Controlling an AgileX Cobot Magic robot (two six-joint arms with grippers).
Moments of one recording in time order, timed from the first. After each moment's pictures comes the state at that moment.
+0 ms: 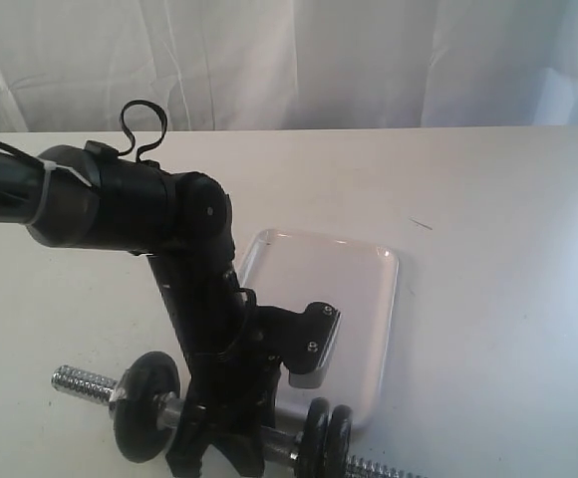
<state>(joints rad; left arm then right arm) -0.79 1.91 -1.21 -0.50 1.03 1.42 0.33 1.55 -1.75 0.83 1.22 -0.59</state>
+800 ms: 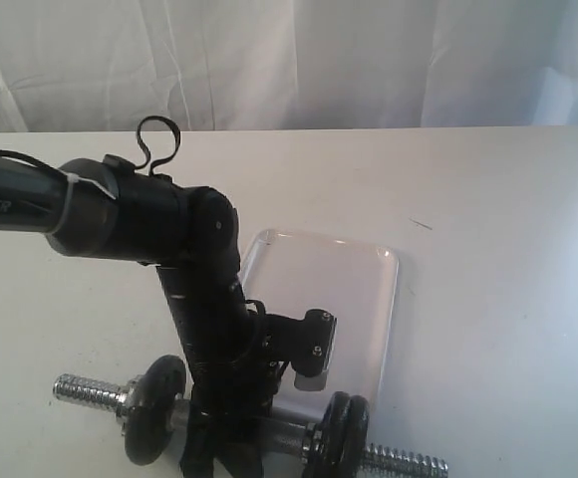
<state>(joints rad) -0.79 1.96 -1.21 -0.48 1.01 1.32 0.33 1.55 -1.75 0.83 1.22 -0.58</state>
